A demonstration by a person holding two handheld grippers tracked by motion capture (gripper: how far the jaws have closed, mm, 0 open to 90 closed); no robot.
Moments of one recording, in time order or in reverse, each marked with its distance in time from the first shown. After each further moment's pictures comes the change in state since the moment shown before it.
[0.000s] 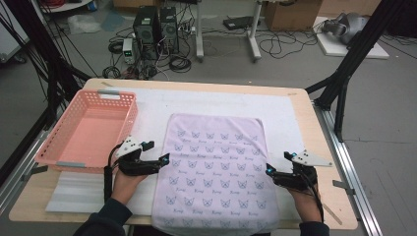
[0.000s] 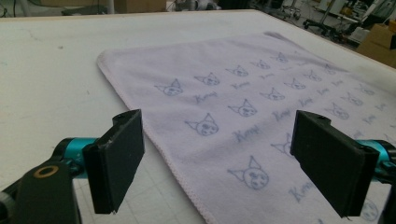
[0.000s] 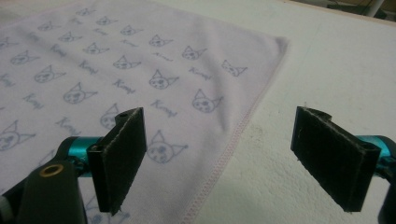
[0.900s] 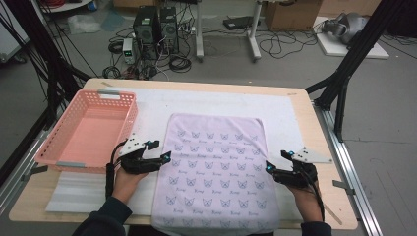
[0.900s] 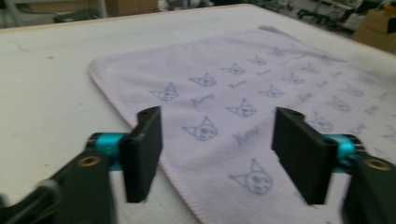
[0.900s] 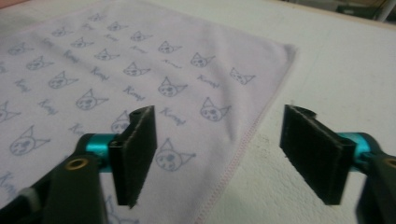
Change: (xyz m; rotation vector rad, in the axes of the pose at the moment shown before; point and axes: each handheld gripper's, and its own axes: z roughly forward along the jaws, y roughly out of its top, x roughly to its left) left arm -0.002 0.004 0.007 0.020 -0.009 0.060; right arm 0.000 0.007 -0.004 -0.013 0.027 -0.016
